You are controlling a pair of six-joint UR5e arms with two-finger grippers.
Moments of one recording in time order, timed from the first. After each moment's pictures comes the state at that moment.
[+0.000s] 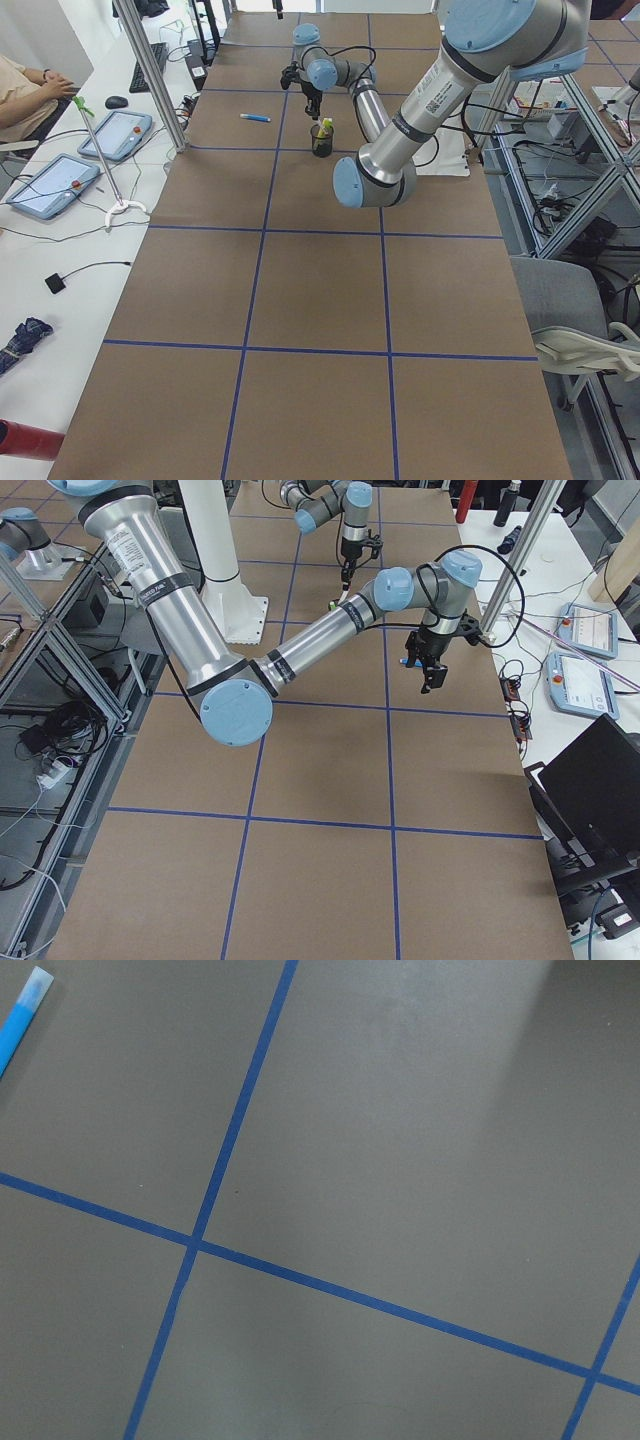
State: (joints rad) left arm -0.61 -2.47 -1.64 -1.45 -2.09 -0.93; right arm 1.31 -1.05 1.68 -2.07 2.27 -0.05
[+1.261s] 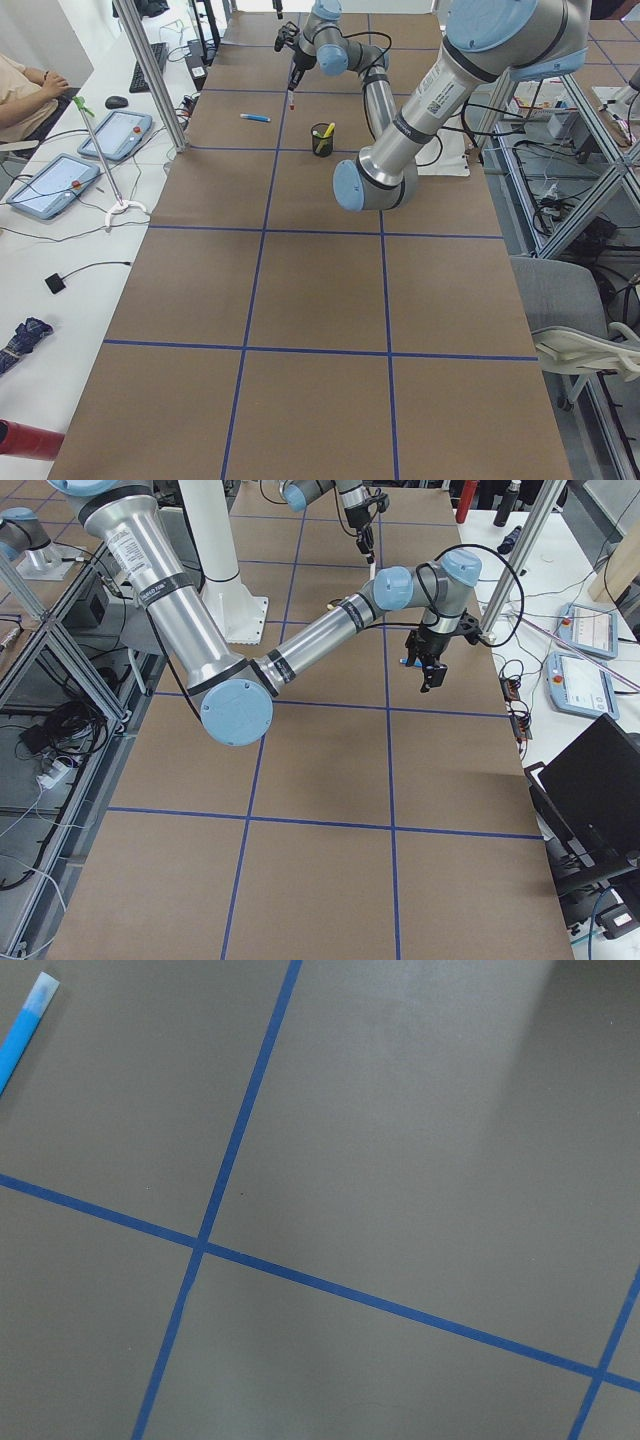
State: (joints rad) left arm -0.62 -2.45 -1.79 -1.61 -1.68 -1.06; right arm 1.31 -1.04 1.68 -2.06 2.27 -0.04
